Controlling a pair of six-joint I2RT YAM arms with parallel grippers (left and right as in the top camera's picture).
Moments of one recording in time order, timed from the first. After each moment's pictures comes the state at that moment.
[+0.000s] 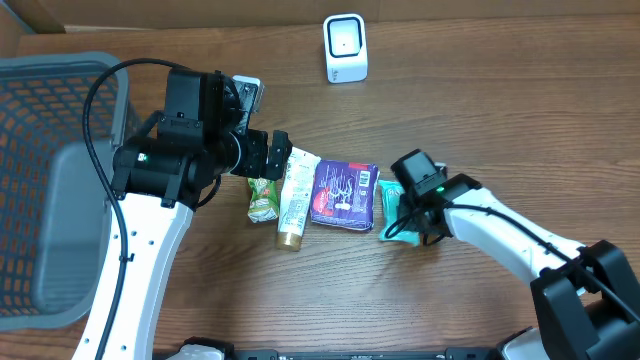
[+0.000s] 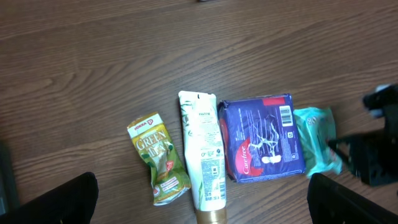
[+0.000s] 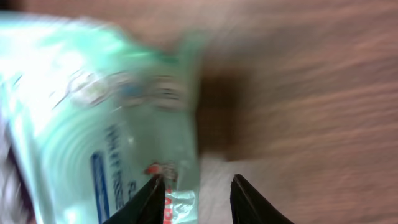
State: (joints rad) left arm -0.19 1.37 1.47 -1.07 0.15 -0.02; right arm 0.50 1.64 0.91 -0.65 0.14 0.62
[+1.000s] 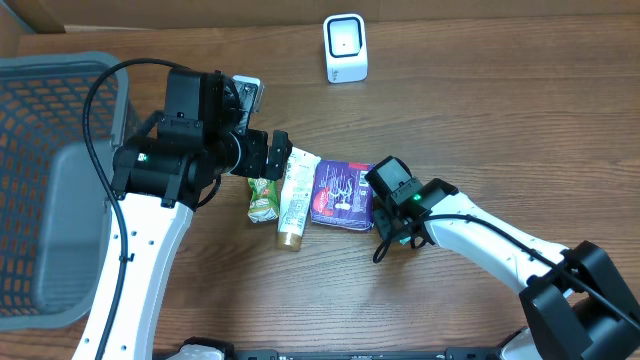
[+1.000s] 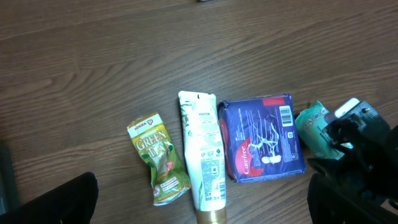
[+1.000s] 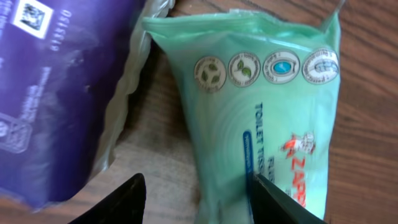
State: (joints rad) left arm -0.19 1.37 1.47 -1.07 0.15 -0.02; right arm 0.64 1.66 0.95 -0.65 0.11 0.27
